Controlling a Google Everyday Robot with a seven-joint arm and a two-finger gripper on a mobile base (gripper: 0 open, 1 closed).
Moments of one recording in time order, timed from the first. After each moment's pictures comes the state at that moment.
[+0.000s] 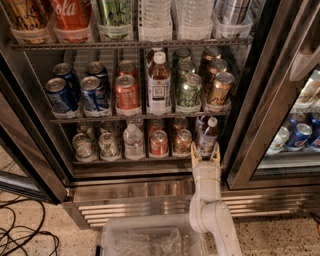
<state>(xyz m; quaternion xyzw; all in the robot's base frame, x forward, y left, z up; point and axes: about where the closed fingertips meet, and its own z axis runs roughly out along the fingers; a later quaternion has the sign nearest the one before) 0.652 -0.207 0.596 0.01 0.67 -0.09 0.74</state>
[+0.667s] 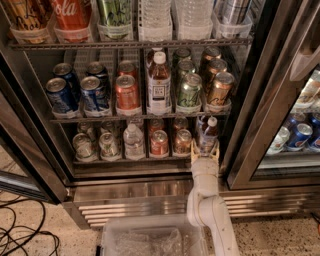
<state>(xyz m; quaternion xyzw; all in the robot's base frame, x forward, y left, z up) 0.669 -0.204 0.593 0.02 0.67 -0.08 0.73</state>
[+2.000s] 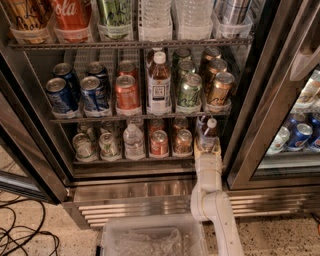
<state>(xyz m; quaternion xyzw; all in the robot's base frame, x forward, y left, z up) 0.685 -0.225 0.592 0.03 0.68 -0.09 0.73</state>
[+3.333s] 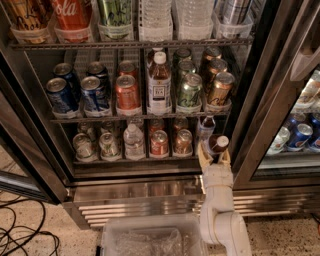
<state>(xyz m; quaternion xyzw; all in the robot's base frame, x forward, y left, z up) 0.611 -0.225 0.654 0.04 0.62 -0.04 0.78</state>
